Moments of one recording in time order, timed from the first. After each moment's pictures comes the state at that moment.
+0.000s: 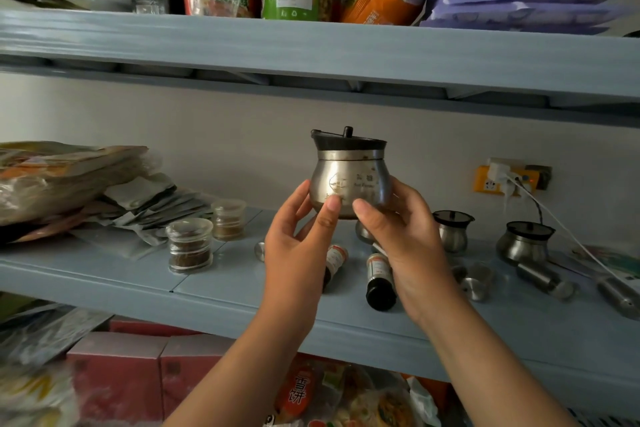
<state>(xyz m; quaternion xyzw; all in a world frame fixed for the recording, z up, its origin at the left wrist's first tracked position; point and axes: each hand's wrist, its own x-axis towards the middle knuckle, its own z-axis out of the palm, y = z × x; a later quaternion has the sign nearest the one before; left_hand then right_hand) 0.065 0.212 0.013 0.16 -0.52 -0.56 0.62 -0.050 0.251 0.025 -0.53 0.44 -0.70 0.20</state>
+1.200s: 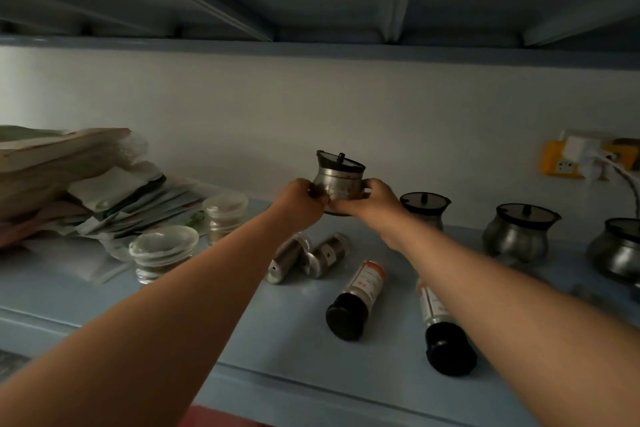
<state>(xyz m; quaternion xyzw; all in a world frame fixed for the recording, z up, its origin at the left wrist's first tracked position) 0.005 -0.046 0.000 0.48 -0.78 -0.26 0.31 -0.118 0.026 0.002 -0.52 0.64 -0.51 0.26</state>
